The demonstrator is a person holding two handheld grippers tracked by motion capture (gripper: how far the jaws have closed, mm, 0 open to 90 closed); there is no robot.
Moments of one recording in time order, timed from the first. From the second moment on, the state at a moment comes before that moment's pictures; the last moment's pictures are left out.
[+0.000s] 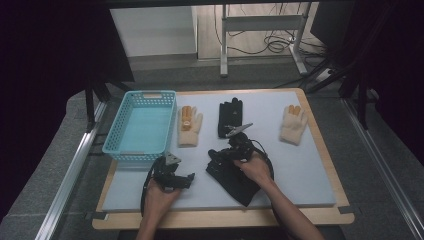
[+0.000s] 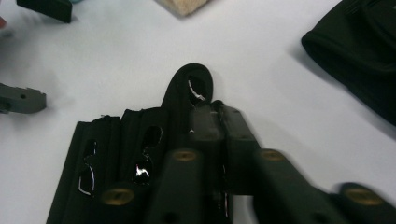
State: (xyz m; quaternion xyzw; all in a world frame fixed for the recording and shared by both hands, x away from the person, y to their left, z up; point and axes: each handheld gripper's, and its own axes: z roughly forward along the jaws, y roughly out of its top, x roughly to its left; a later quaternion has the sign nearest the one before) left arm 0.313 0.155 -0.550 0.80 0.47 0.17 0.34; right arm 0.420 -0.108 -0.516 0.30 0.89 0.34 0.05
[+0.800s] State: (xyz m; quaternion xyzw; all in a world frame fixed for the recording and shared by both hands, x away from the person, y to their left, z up) left arm 0.312 0.154 -0.550 0.80 0.47 0.17 0.34; right arm 0.370 -0.222 -0.510 0.34 0.87 0.35 0.11
